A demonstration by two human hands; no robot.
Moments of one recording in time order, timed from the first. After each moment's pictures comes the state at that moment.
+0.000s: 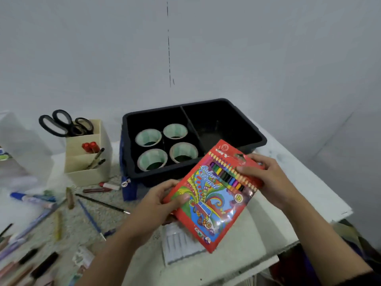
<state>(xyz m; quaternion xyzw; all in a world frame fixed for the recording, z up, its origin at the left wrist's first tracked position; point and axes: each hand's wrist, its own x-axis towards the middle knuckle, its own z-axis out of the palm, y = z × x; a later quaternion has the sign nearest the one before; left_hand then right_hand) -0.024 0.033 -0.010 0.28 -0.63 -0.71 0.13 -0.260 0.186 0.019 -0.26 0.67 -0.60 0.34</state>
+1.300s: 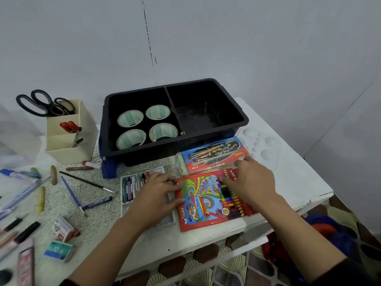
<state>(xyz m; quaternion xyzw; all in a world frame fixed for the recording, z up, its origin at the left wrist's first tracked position) -0.063 0.069 -0.075 0.22 -0.95 -0.21 0.09 -0.272 0.230 -0.024 -0.40 0.91 -0.09 0.01</state>
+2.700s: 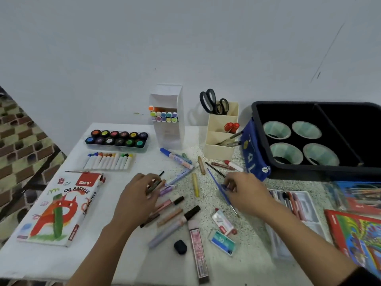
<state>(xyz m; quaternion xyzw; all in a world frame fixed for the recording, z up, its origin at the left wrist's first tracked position) 0.286 -0.098 -0.062 0.54 -0.78 -0.21 0.22 0.006 -0.016 -0.030 -0.61 0.76 -0.12 0.19</state>
